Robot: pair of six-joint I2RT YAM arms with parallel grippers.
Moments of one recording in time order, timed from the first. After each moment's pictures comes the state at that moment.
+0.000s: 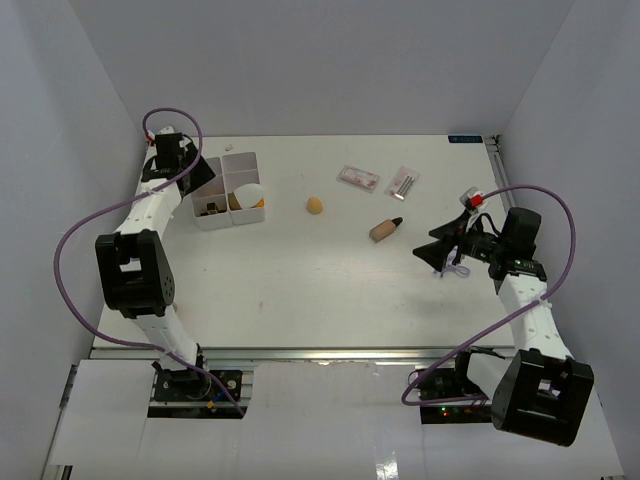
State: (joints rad) left arm 0.07 1.80 1.44 -0.32 -0.06 -0.47; right arm -0.20 1.04 0.65 -0.15 -1.14 -0.24
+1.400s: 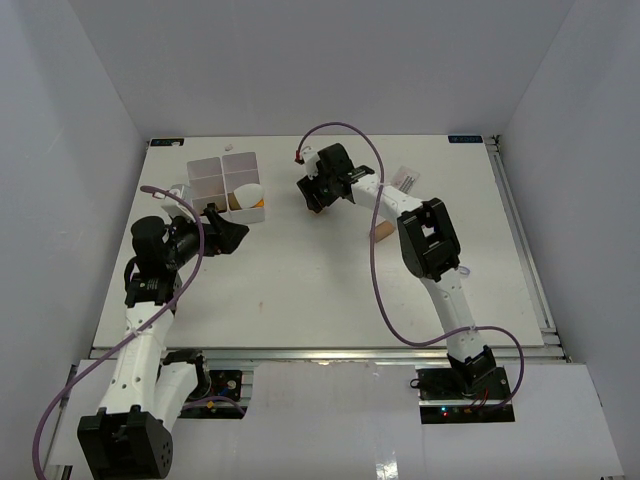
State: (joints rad) left arm 0.07 0.82 0.65 -0.09 0.60 -0.37; right arm 0.60 2.39 2.00 -0.39 -0.20 -0.21
